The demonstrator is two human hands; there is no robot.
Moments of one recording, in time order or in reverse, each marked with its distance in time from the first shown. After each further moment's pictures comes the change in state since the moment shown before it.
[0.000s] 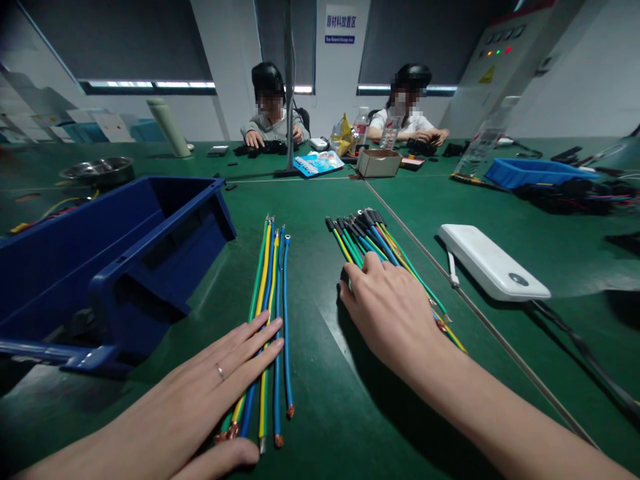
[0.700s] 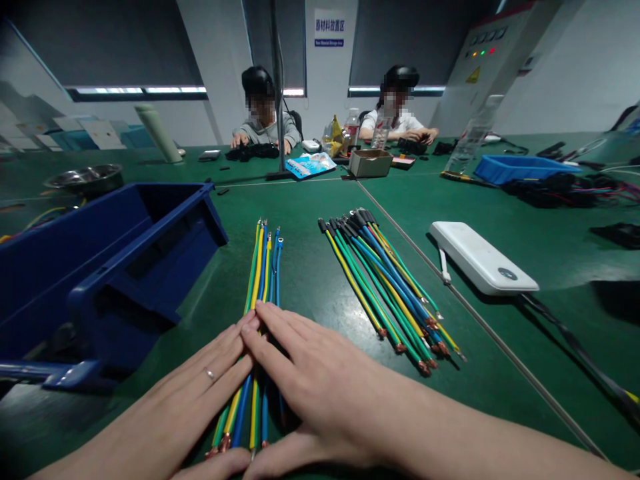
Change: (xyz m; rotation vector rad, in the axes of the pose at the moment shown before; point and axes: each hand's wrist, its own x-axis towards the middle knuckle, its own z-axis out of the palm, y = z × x) left_hand -0.007 -0.010 0.013 0.022 0.087 -0.010; right_hand -0.026 -0.037 0.005 0.740 -0.052 -0.736
